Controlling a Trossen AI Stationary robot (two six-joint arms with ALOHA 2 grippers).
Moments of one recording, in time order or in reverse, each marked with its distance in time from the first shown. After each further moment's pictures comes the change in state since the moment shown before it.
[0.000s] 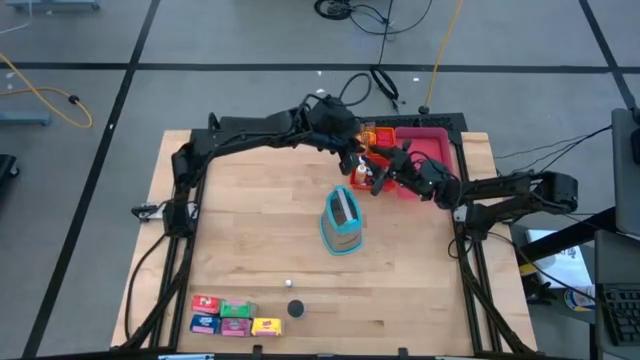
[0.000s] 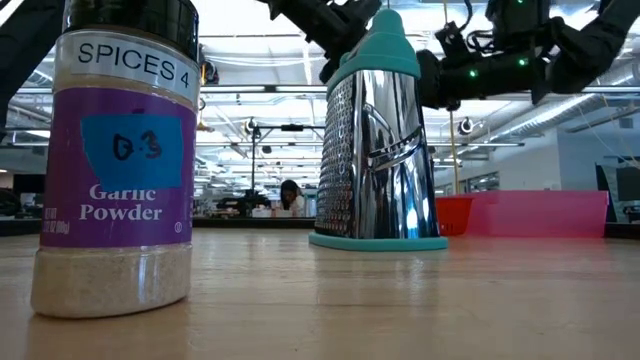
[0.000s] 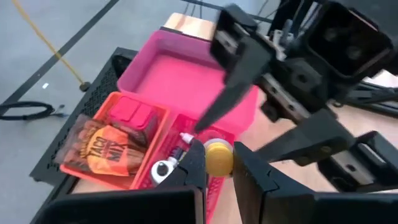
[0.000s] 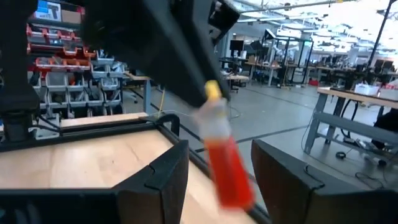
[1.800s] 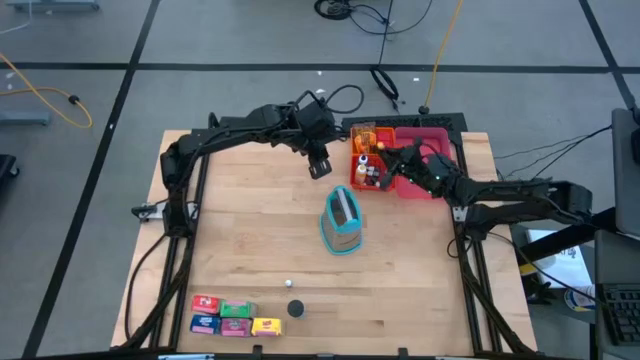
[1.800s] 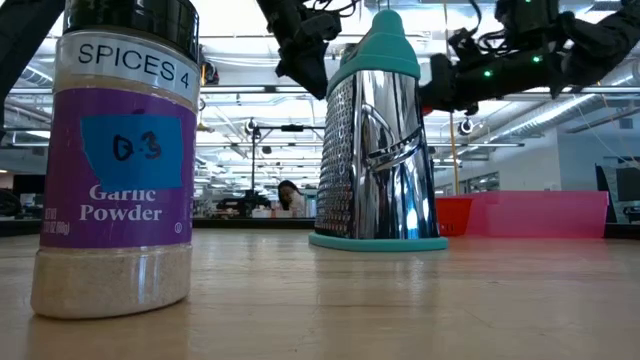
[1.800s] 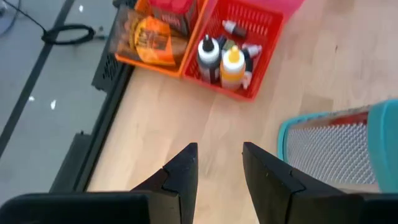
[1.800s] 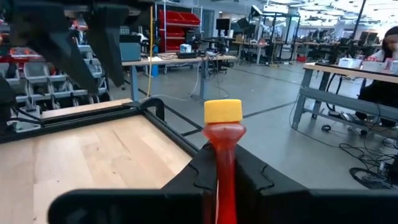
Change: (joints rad) left arm 0.009 -0.088 -0.002 -0.453 -0.160 0.099; right arm -0.075 -0.169 -0.025 -0.229 0.002 0.070
